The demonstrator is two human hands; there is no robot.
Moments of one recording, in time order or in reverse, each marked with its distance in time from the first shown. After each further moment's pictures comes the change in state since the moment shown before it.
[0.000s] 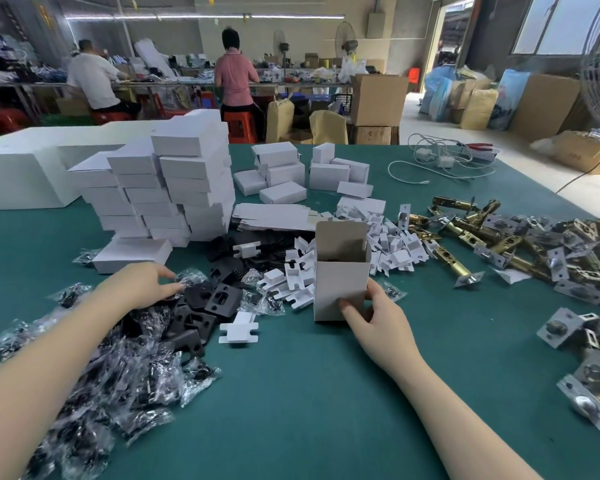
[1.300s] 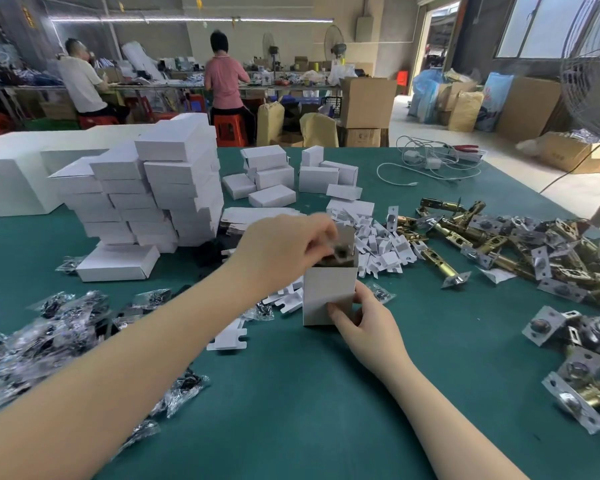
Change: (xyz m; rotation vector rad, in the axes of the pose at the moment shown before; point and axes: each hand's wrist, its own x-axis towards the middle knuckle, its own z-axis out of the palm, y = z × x) left_hand -0.082 0.197 -0.041 -0.203 0.542 0.849; right_hand -0.001 0.004 0.000 0.012 0.007 0.018
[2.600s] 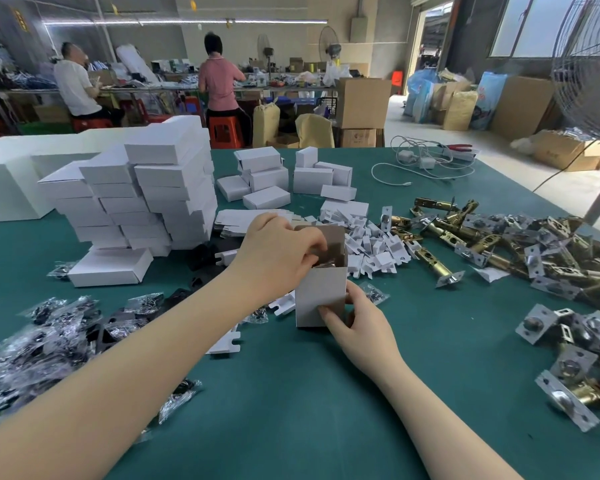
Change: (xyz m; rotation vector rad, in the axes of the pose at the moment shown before) left_hand 0.005 -0.003 0.018 0.253 -0.072 -0.045; right_hand -0.001 -0.004 0.001 -0.009 -0.012 -0.001
